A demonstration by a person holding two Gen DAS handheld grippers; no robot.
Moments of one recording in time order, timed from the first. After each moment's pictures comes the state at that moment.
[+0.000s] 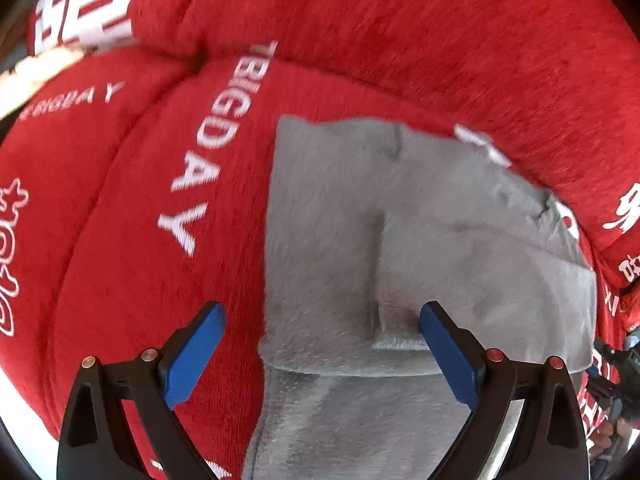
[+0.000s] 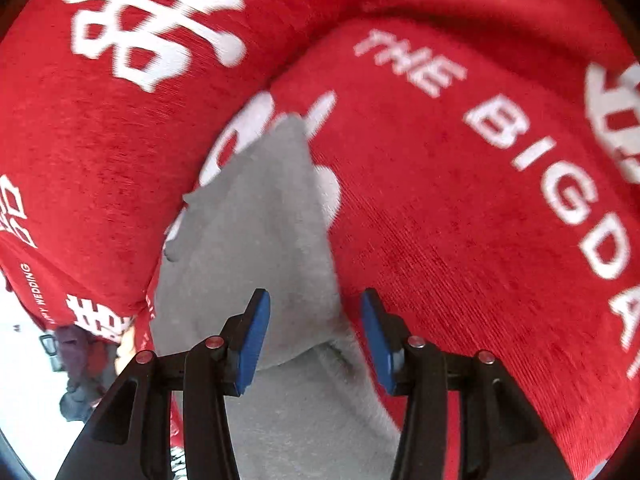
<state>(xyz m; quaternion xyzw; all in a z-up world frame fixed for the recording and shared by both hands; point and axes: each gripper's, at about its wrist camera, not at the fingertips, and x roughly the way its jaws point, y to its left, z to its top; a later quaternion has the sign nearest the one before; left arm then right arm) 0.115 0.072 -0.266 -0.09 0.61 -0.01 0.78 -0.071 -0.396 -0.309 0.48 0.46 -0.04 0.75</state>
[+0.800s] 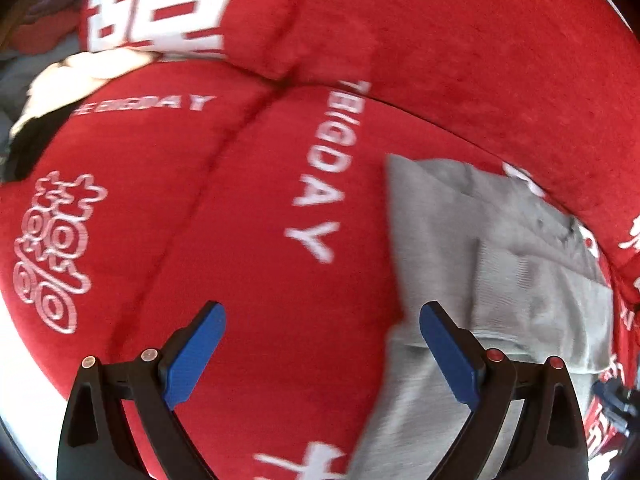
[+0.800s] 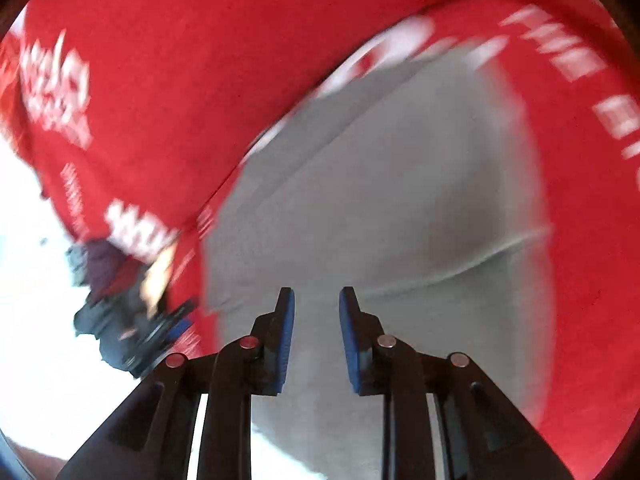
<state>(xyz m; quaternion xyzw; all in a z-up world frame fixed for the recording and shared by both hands) 0.091 0.145 -0.229 -0.08 0.58 0.04 0.81 -0.053 -0.278 -0.268 0.42 0.49 0.12 0.75</state>
